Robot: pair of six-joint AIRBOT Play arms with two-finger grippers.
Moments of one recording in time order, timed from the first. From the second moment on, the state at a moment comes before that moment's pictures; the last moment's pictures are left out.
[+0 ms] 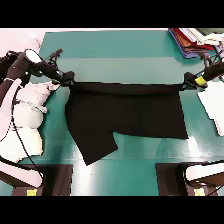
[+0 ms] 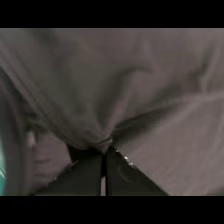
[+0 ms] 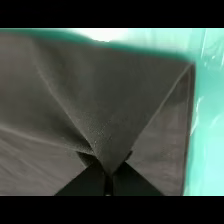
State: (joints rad) left arm -0.04 -1.67 1.54 1.04 -1.20 -1.41; right arm -0.31 -1.60 1.51 -1.18 1.42 1.42
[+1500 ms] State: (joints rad) left arm -0.21 -1.02 0.52 0.91 -1.01 -1.46; right arm -0.48 -1.09 1.01 -1.17 1.44 1.37
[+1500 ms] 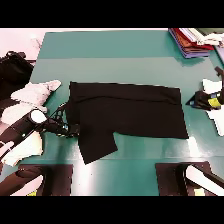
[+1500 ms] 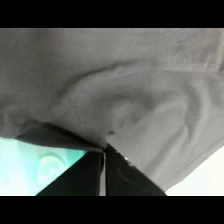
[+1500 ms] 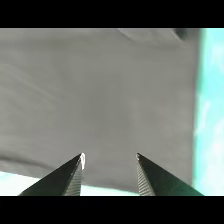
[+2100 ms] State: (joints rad) left arm -0.22 -0.99 0.57 0.89 -1.02 -1.44; right arm -0.82 -1.09 0.56 -1.13 1.34 1.35
